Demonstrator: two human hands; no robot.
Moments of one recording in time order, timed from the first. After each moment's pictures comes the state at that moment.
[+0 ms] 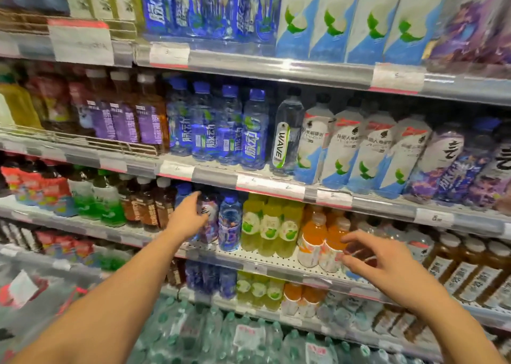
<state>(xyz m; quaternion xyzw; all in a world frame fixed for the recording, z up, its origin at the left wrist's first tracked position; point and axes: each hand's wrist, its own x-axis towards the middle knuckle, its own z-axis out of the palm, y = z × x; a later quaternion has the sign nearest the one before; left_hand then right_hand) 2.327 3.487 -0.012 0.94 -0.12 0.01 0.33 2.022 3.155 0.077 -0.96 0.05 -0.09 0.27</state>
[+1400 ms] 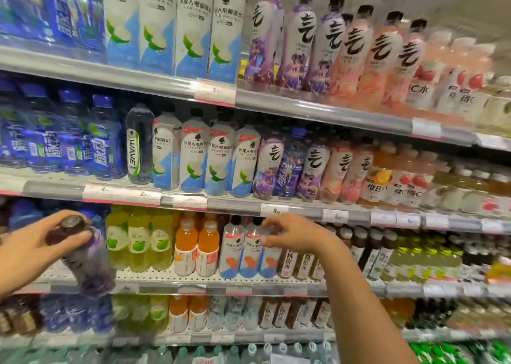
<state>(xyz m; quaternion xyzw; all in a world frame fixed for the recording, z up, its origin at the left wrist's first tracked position) 2.242 3.445 -0.008 0.81 -0.29 0.03 0.51 1.961 2.997 0.127 -0.97 0.12 0.04 0.22</state>
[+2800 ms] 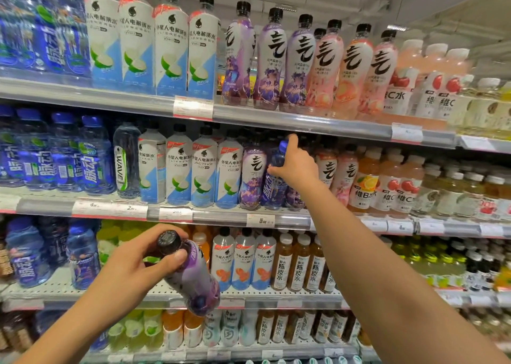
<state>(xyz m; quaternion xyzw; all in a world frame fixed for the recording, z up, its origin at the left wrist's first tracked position) 2.012 3.284 0.108 0.75 -0.38 0.03 0.54 2.038 2.905 0.211 -0.92 0.23 -0.31 0.06</state>
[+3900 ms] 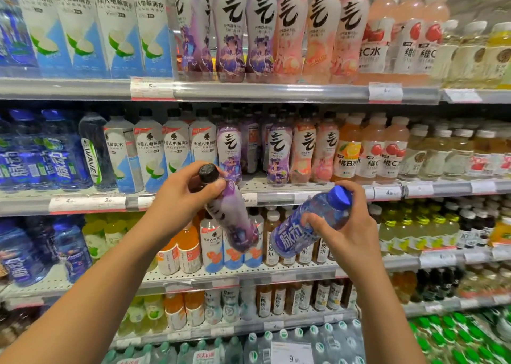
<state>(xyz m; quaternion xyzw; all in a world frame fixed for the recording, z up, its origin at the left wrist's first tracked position) 2.004 3.162 0.161 0.71 -0.42 -0.01 0.57 1.816 2.922 0.092 -0.80 0.18 -0.45 0.36</state>
